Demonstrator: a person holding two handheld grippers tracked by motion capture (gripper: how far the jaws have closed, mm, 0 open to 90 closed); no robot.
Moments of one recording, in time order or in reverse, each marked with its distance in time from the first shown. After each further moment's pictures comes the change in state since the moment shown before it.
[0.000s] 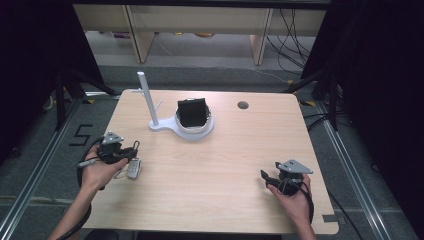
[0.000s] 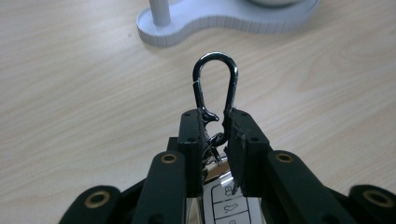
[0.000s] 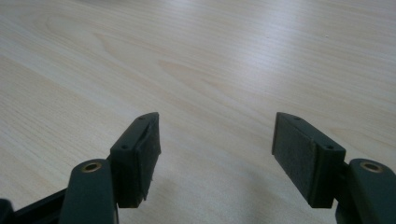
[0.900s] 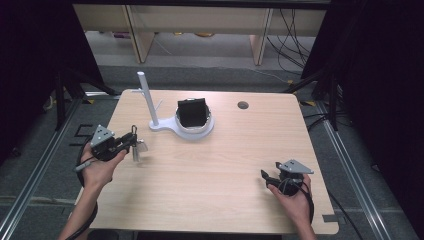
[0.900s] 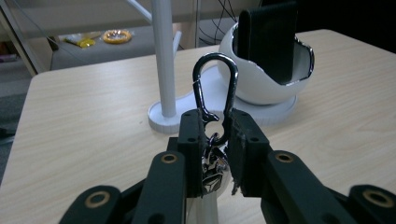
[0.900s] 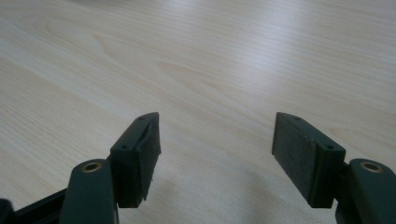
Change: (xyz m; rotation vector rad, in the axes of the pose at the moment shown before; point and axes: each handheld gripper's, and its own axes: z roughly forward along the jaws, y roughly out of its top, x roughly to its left) left arm -0.005 0.013 -0.012 -0.361 0.014 -0.058; right arm -0.001 0.000 0.000 -0.004 -0.001 0.006
